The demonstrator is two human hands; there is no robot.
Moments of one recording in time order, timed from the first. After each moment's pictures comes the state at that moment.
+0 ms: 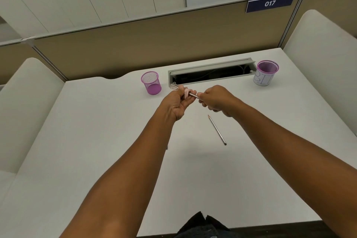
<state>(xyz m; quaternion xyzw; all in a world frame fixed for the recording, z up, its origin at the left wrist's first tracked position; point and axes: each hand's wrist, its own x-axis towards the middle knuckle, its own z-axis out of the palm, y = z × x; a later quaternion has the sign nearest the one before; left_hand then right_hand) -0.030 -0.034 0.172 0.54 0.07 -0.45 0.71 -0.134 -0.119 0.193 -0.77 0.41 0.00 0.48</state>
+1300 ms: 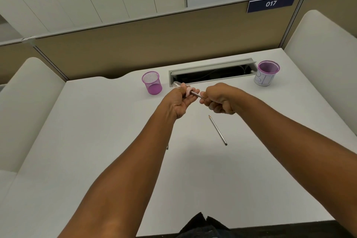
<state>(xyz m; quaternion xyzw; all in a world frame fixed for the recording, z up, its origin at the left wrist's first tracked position) -0.033 -0.036 0.184 0.54 0.06 -0.46 0.71 -0.129 -0.126 0.207 -0.63 0.48 0.07 0.60</state>
